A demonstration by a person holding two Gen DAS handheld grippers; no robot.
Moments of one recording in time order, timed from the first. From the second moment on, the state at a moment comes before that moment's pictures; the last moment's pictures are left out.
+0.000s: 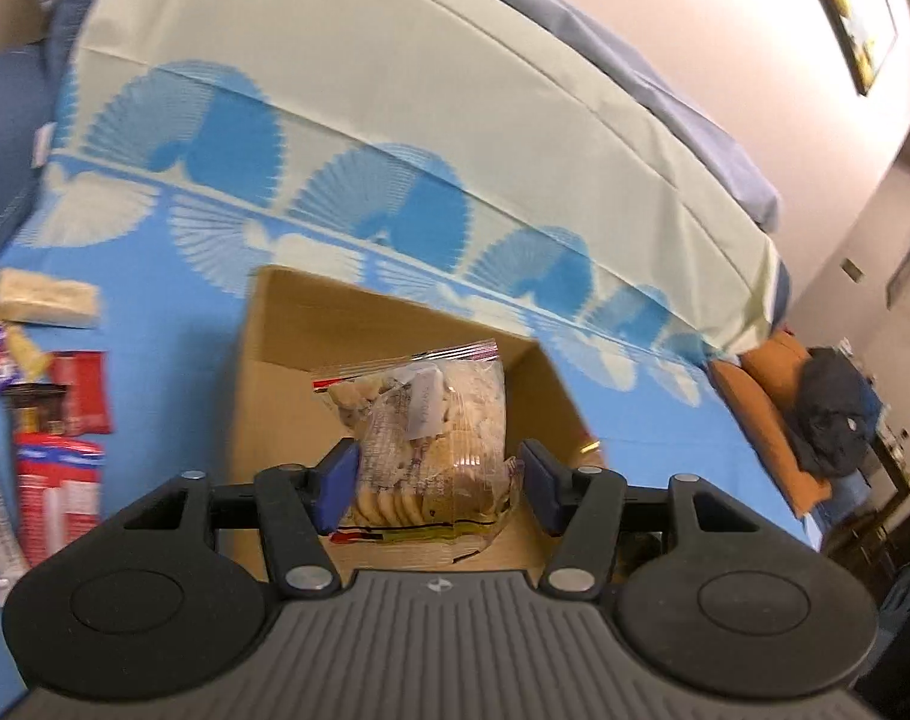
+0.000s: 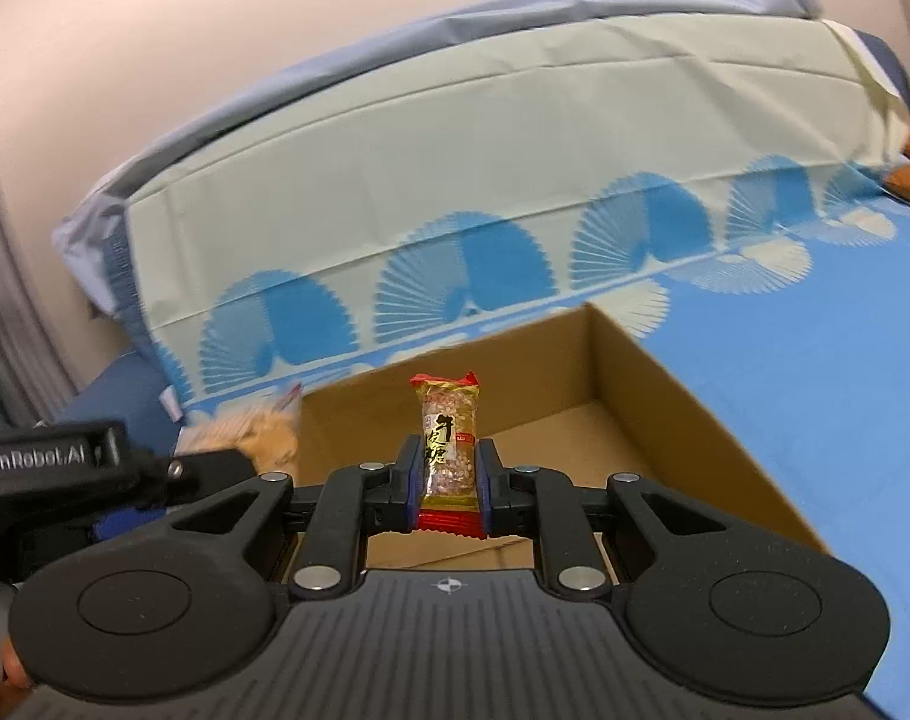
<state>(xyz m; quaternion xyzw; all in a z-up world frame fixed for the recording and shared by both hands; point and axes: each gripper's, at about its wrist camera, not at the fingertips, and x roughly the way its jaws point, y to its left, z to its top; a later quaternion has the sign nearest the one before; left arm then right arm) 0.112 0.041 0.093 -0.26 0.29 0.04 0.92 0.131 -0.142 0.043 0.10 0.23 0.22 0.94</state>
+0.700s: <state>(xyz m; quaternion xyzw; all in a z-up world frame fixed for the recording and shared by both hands) 0.028 0.080 0.071 -0.22 0.26 0.07 0.94 0.124 -0.140 0.045 0.06 0.21 0.19 0.96</state>
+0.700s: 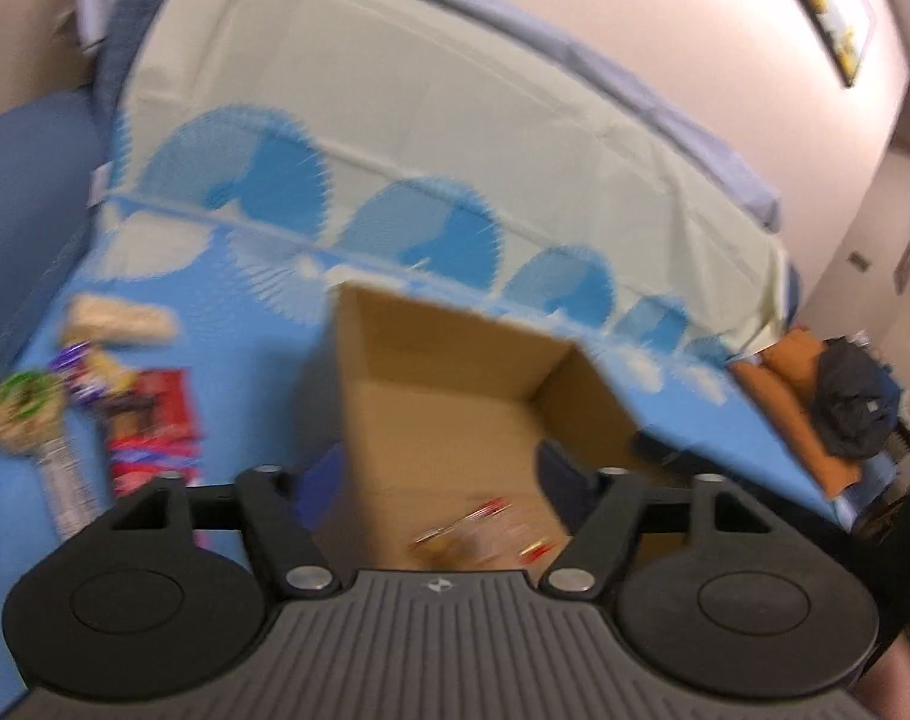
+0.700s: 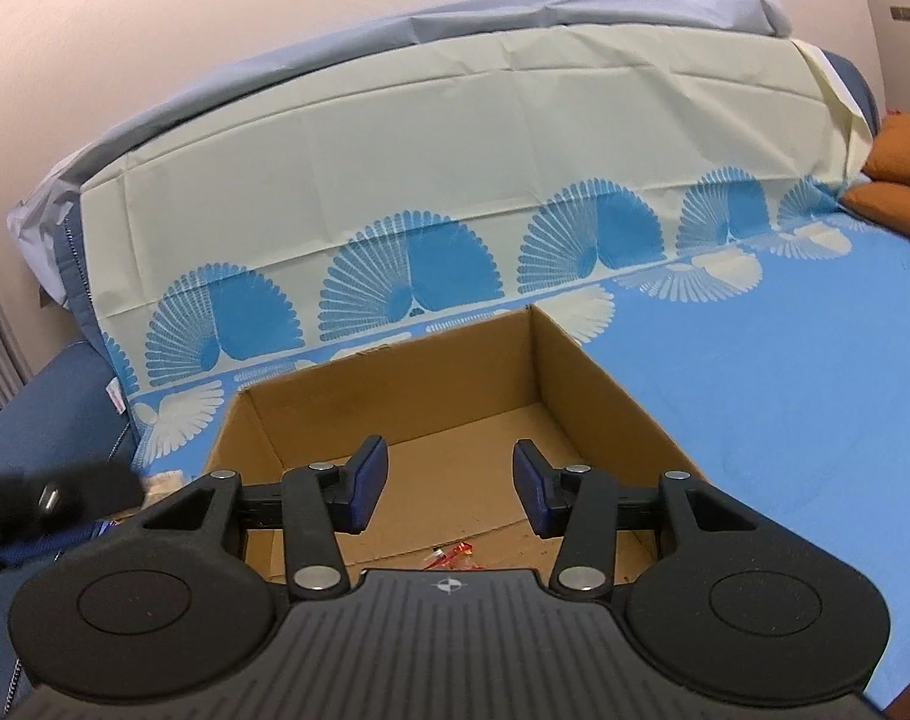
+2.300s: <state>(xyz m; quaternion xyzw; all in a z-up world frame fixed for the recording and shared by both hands) -0.103 0.207 -0.005 -0.22 0.24 0.13 0.94 -0.003 0.066 -0.020 -0.16 0.22 0.39 0.88</state>
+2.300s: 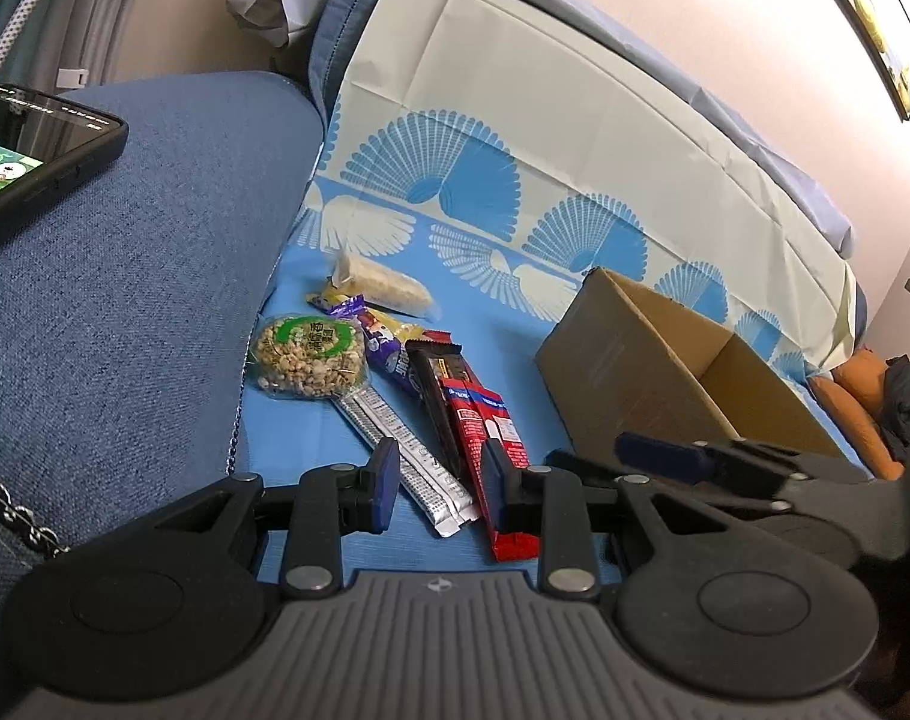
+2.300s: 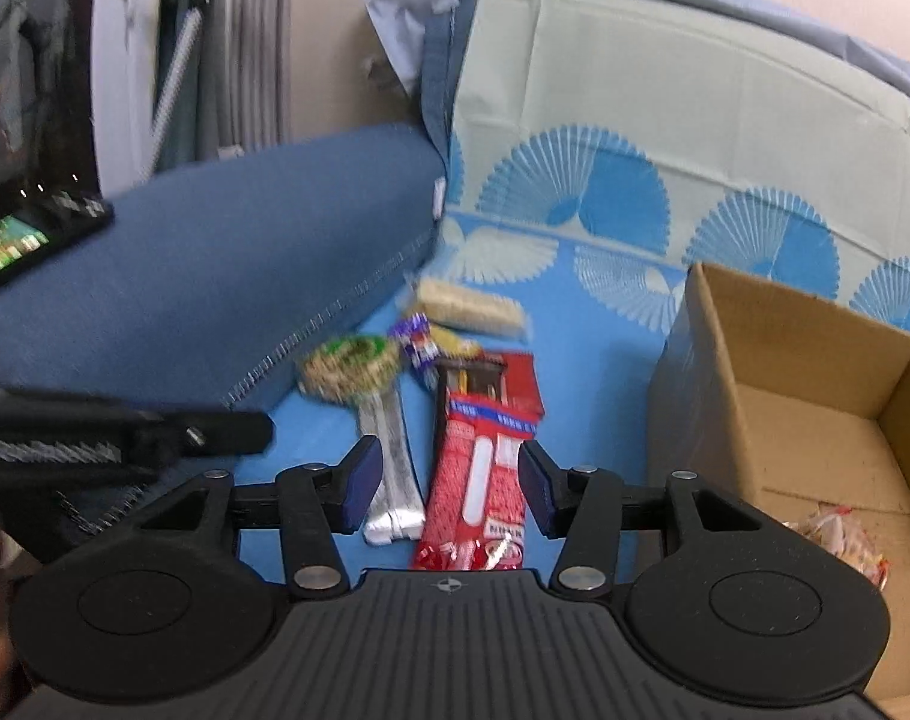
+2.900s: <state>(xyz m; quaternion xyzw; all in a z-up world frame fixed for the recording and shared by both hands) -0.098 0.208 -0.008 -0.21 0.25 0.13 0.94 0.030 0.104 -0.067 -0.19 0.30 0.34 0.87</state>
